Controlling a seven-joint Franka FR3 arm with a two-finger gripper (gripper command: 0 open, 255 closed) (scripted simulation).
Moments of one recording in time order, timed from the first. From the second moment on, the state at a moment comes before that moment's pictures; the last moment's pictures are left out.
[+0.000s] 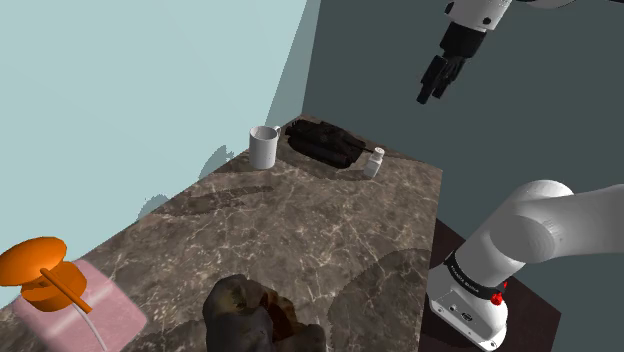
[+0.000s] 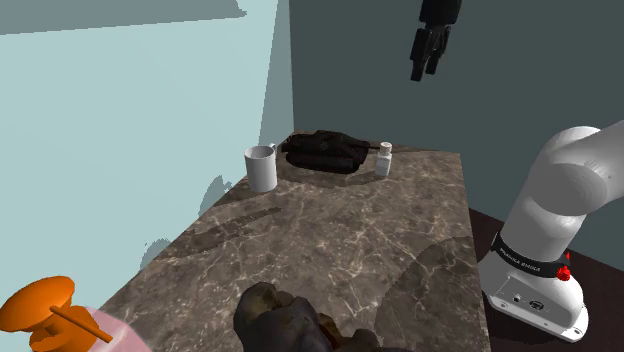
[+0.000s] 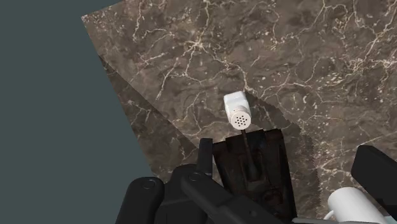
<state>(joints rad) -0.02 -0.77 -0.03 -2.34 -0.01 1.61 -0.13</state>
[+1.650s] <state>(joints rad) 0.07 -0.12 0.31 -2.03 0.01 1.98 0.34</state>
